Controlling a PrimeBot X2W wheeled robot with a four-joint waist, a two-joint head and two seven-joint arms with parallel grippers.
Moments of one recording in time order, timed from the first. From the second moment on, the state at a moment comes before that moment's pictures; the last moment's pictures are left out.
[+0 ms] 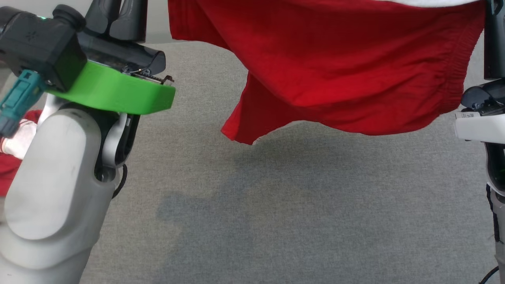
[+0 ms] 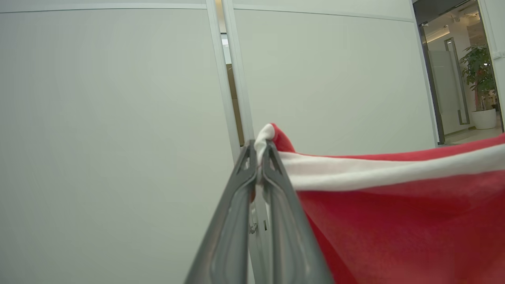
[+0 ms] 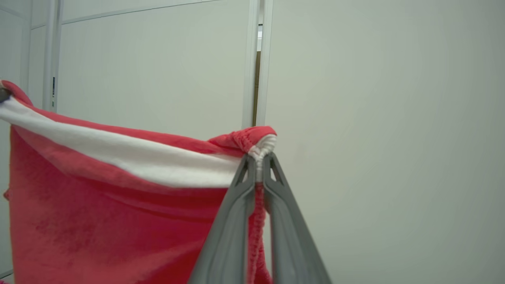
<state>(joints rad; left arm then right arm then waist) -0.78 0.29 -0.40 -0.11 -0.39 0.08 -0.03 -0.44 -0.27 -0.03 -0.34 0.29 0.13 0.04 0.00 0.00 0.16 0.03</state>
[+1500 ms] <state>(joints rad) -0.86 0.05 -0.23 0.82 -0.48 -0.08 -0.26 -0.81 -0.14 0.41 0.67 0.48 0.13 -0.26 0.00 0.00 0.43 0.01</state>
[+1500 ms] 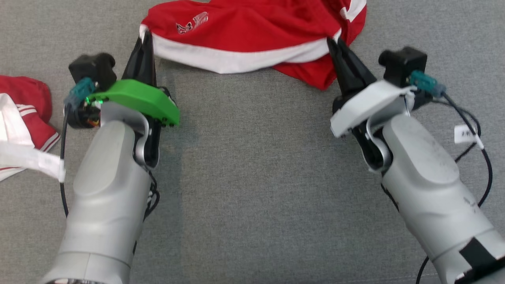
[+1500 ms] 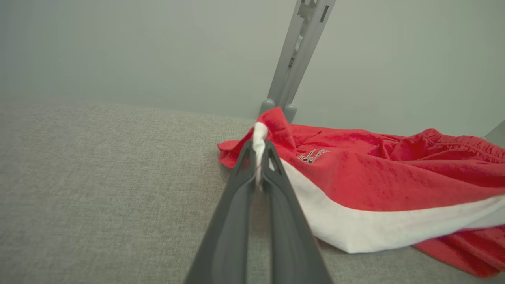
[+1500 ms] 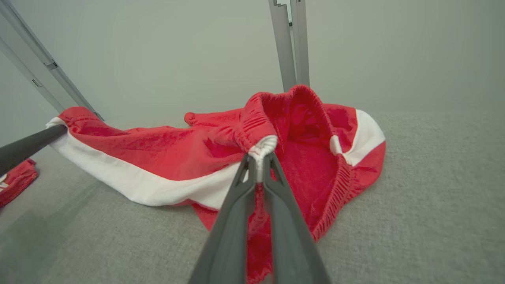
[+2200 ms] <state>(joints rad) -0.18 0.05 -0.09 0.31 -0.37 -0.09 -0.26 0.00 -0.15 0.30 0.04 0.42 0.13 -0.24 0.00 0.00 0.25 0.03</state>
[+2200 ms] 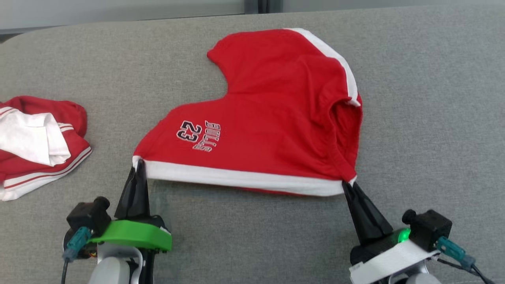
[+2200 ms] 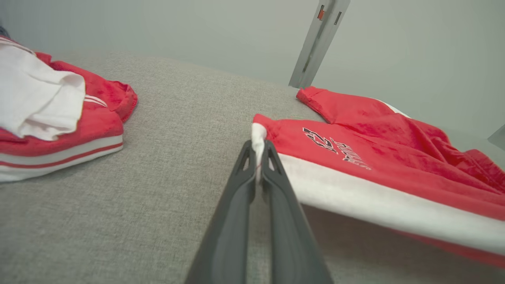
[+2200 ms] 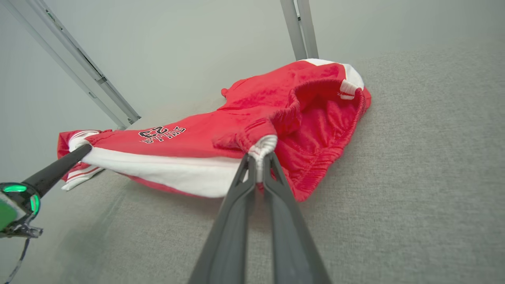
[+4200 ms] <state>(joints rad) -1.07 0.12 -0.24 0.79 -0.30 -0.01 -0.26 -0.43 -0.10 0.17 0.09 0.29 0.13 -0.26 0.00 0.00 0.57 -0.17</state>
